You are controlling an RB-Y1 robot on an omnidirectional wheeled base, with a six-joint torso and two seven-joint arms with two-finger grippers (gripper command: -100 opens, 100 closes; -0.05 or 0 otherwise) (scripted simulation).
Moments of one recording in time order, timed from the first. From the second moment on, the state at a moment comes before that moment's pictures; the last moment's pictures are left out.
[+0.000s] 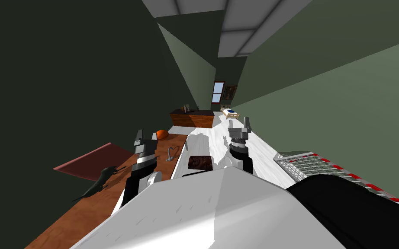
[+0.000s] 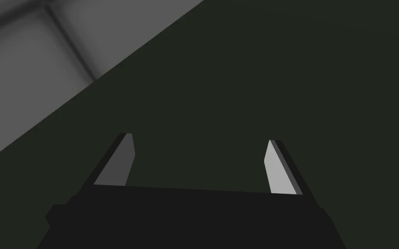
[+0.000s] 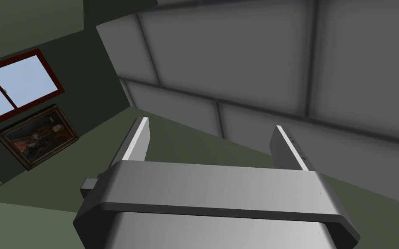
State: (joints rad) left arm 0.51 0.04 0.00 -2.25 0.12 -0.43 0.02; right arm 0.51 0.03 0.02 -2.36 -0.07 -0.57 -0.15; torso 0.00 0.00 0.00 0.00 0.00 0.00
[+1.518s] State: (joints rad) left arm 0.44 0.25 -0.05 -1.81 0.00 -0.50 -0.06; right arm 0.51 0.03 0.02 -2.36 -0.07 -0.57 -0.15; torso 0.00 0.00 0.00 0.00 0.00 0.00
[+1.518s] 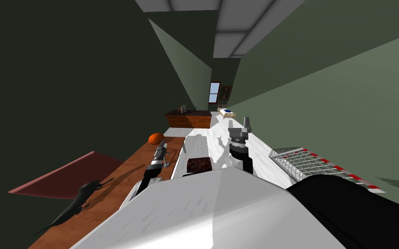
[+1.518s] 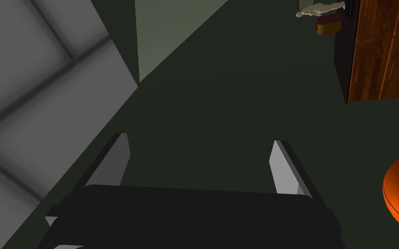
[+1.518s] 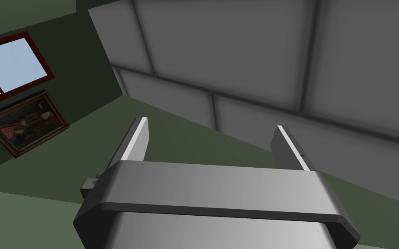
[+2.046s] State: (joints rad) left arm 0.41 0.30 -0.06 -1.64 -0.04 -0.53 -0.08; right arm 0.51 0.03 0.02 -2.36 -0.07 -0.57 -0.15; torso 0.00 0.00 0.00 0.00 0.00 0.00
